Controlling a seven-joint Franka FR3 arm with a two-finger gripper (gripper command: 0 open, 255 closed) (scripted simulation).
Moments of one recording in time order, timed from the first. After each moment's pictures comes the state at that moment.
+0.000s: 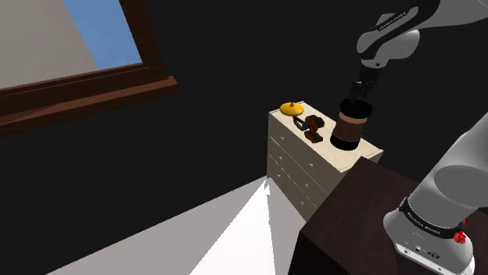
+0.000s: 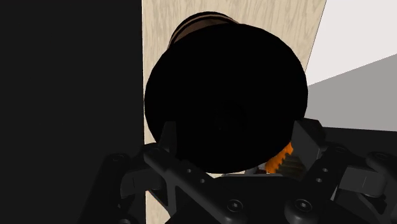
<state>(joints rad) -0.13 -0.08 -0.63 -2.32 0.01 2.27 -0.57</state>
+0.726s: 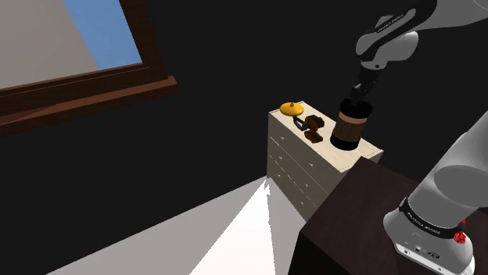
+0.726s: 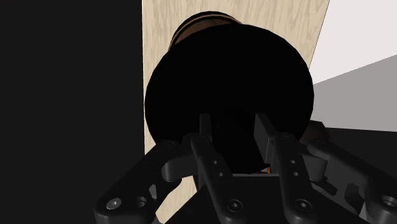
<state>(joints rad) -0.13 -0.06 -0.63 -2.32 0.02 2.28 -0.58</state>
